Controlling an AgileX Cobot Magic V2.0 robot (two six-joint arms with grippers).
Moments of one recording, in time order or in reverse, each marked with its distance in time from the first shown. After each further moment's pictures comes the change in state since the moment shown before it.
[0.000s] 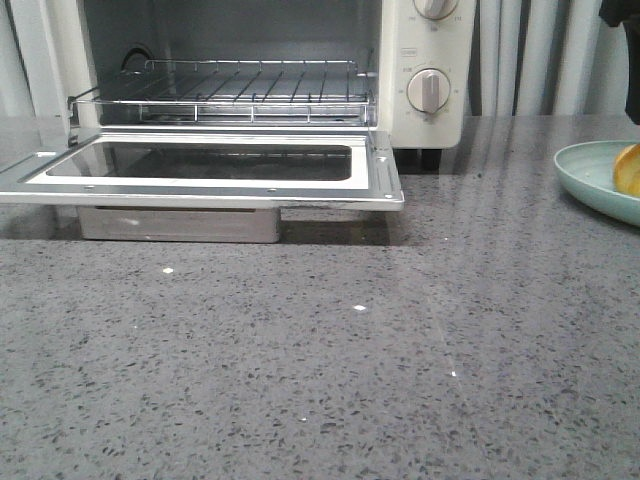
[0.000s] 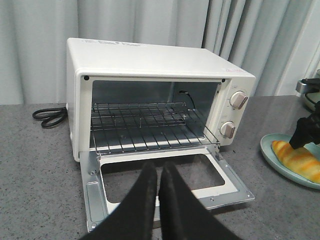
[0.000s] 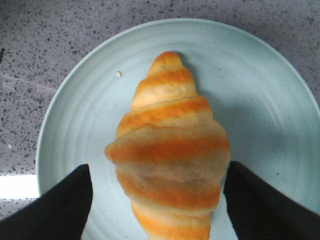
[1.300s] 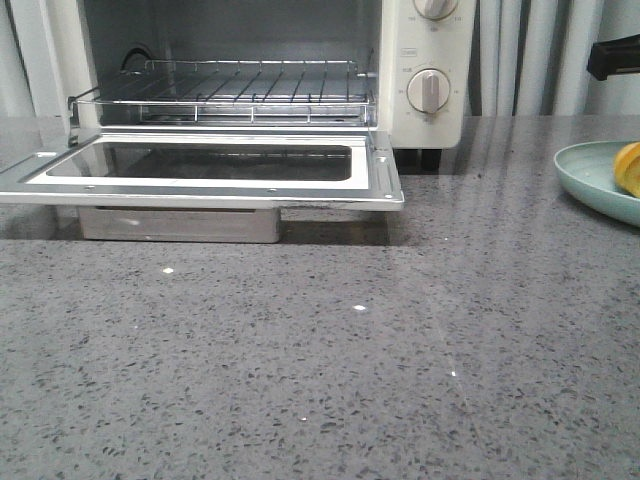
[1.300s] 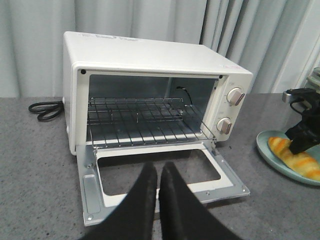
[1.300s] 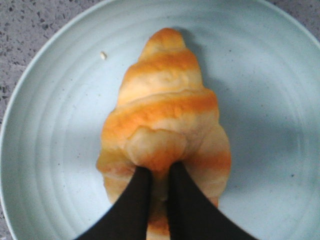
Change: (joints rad) left arm 0.000 0.000 -0.019 -0.019 0.054 0.000; right arm 0.000 0.078 -0.002 -0.010 0.026 0.000
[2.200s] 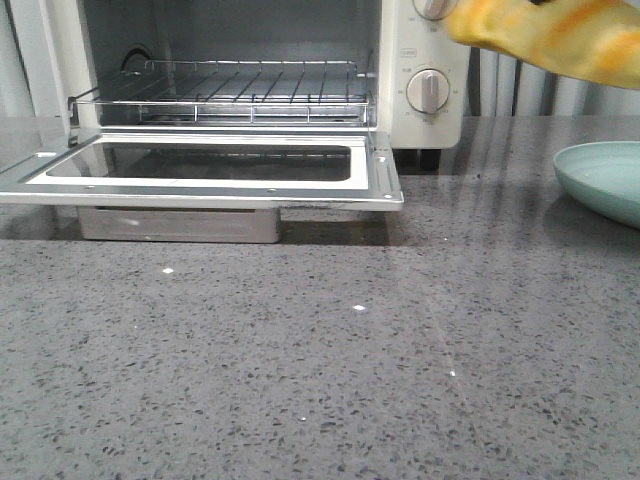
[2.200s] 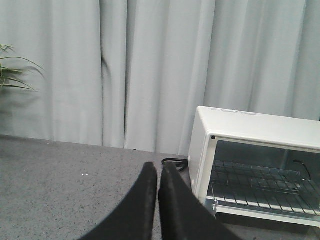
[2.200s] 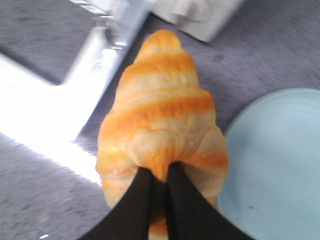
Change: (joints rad) left arm 0.320 -0.218 -0.150 0.143 0.178 0.026; right arm 0.444 -0.154 -0.233 0.014 0.223 -0.137
